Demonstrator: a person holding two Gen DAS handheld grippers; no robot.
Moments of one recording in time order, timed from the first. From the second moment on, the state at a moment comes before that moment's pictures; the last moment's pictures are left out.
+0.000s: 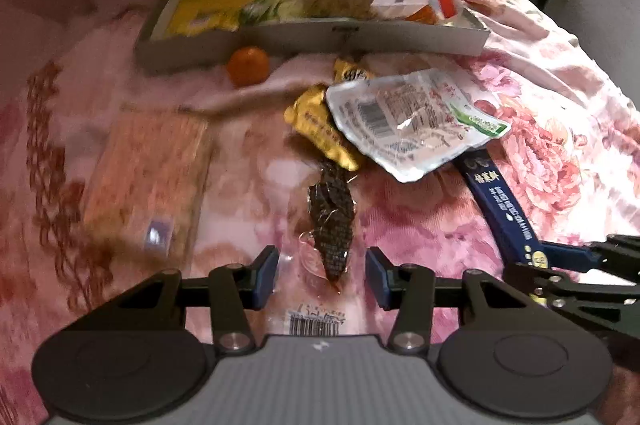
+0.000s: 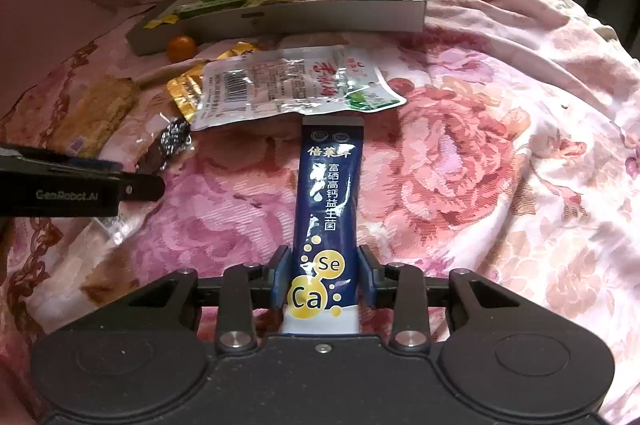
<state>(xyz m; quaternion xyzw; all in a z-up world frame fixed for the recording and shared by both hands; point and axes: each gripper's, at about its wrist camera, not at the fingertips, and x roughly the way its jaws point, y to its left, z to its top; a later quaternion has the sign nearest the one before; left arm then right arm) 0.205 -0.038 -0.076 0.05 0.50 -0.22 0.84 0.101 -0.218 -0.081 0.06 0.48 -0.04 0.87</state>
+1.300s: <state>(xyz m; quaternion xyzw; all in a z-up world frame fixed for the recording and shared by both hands) 0.197 -0.050 -0.077 0.11 0.47 -0.23 0.84 0.105 -0.203 -0.087 0.04 0.47 -0.01 0.88</state>
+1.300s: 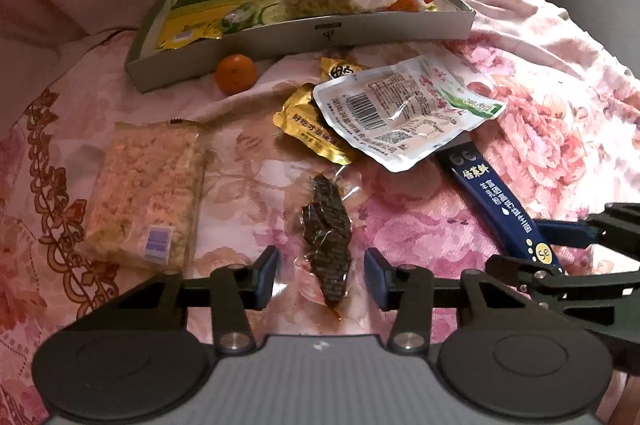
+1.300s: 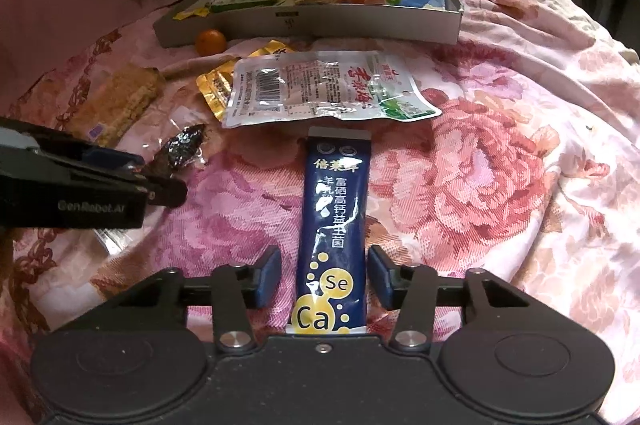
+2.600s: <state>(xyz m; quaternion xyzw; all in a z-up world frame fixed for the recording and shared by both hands) 0.151 -0.009 -0.012 -0.04 0.37 -0.17 0.91 0.067 -0.140 -0.067 -0.15 0.38 0.09 0.91</state>
